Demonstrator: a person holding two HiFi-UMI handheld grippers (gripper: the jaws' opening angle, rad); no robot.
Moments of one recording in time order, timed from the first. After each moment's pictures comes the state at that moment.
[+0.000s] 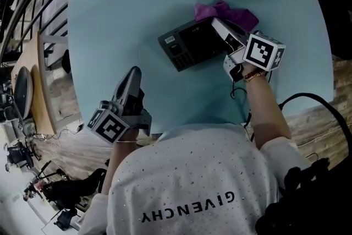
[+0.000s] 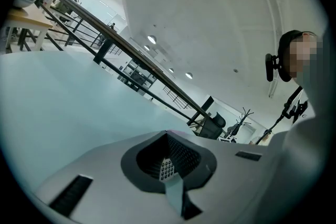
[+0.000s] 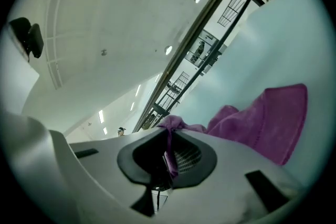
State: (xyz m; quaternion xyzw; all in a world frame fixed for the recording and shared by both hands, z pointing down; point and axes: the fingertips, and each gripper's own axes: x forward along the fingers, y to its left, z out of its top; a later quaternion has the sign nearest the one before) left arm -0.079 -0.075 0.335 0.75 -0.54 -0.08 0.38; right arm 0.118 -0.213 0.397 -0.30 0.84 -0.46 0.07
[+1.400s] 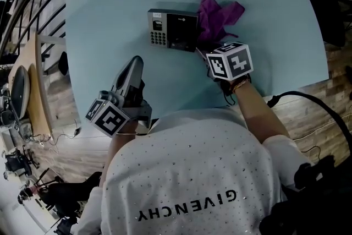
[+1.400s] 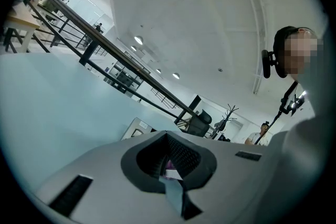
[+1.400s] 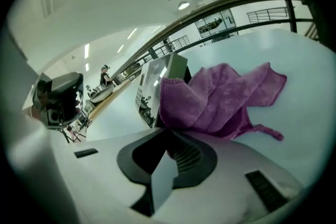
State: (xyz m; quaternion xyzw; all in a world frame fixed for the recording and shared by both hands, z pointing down) left arm -0.049 -0.042 0.313 0.79 -0.50 -0.09 0.34; right arm 0.094 -0.082 0.472 -0.30 0.84 -0.37 -0.26
